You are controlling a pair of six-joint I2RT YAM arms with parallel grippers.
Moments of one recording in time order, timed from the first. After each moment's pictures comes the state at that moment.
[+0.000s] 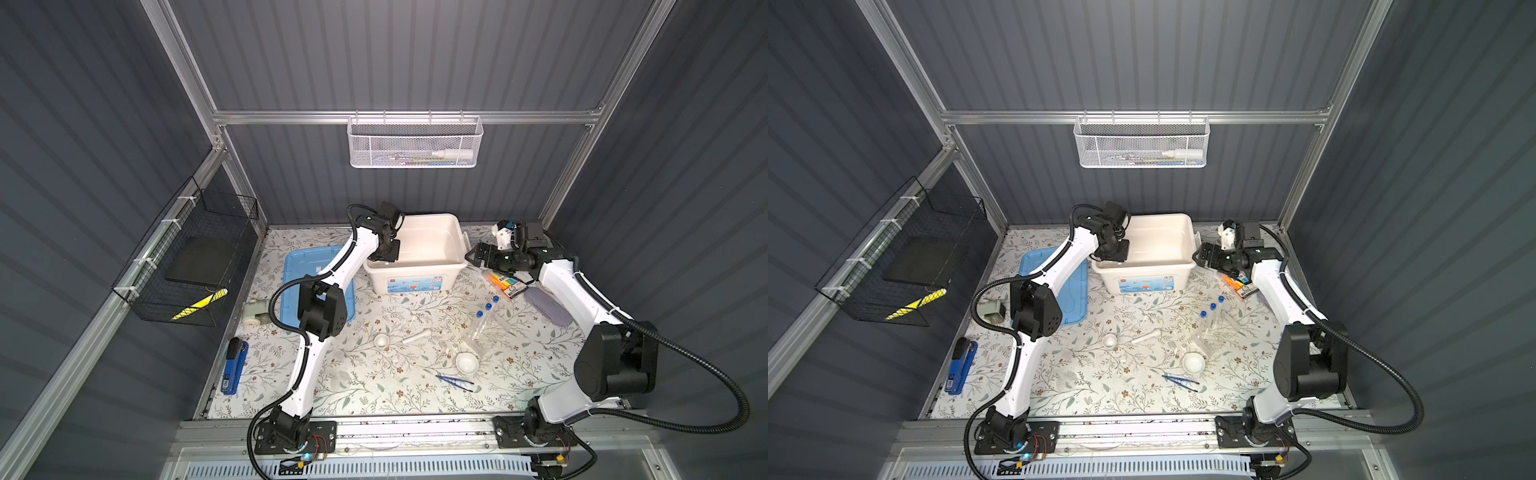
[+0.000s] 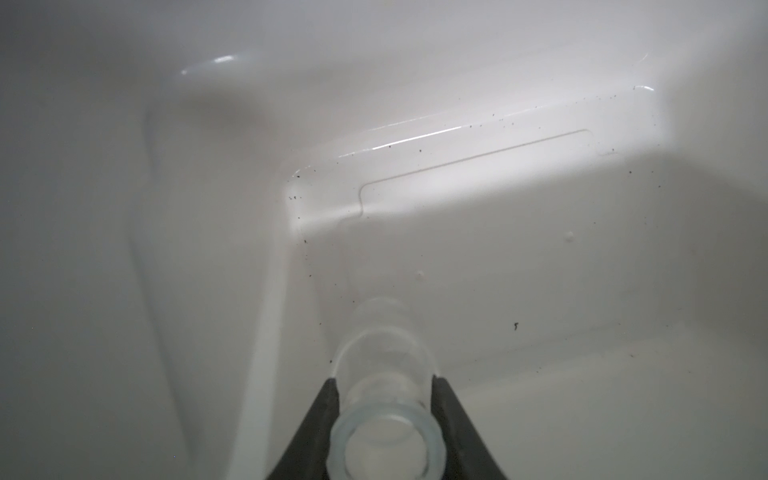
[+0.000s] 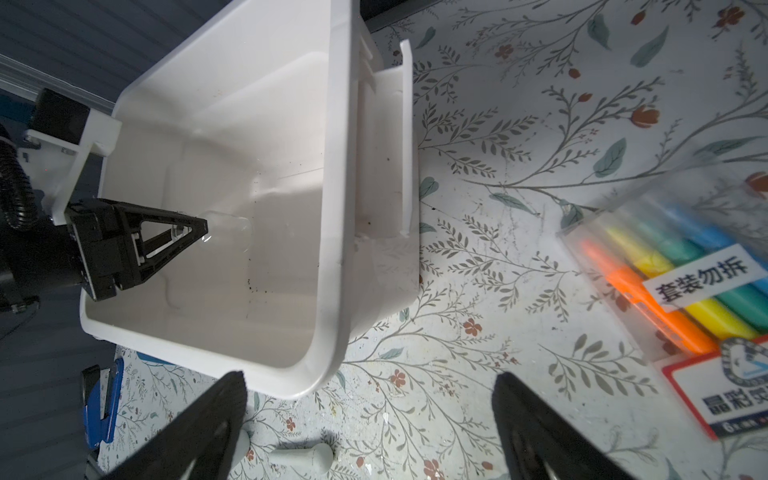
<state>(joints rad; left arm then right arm) -0.51 2.38 2.37 -1.15 -0.06 -0.27 0.08 1.58 1.30 -0.57 -0.41 0.31</state>
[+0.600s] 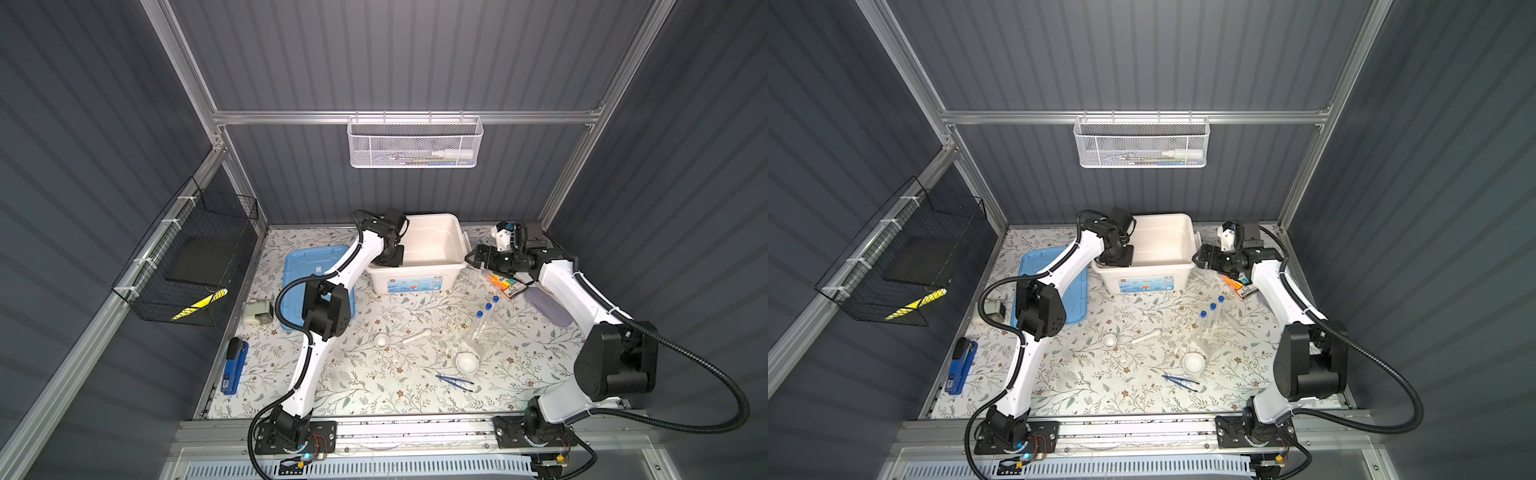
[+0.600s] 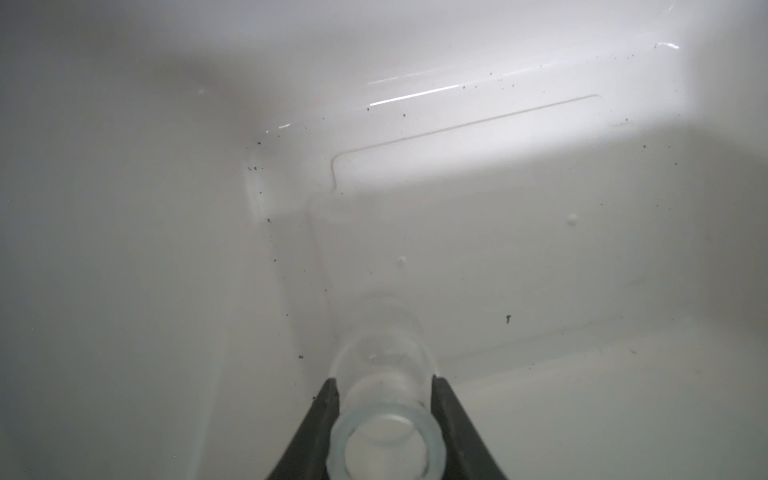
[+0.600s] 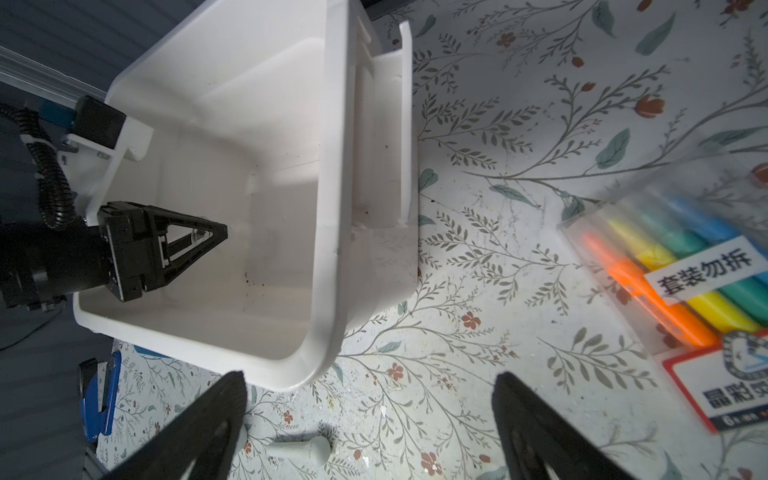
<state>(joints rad) -0.53 2.41 2.35 -1.16 -0.04 -0.31 0.08 1.58 1.29 -0.58 -0.42 0.30</state>
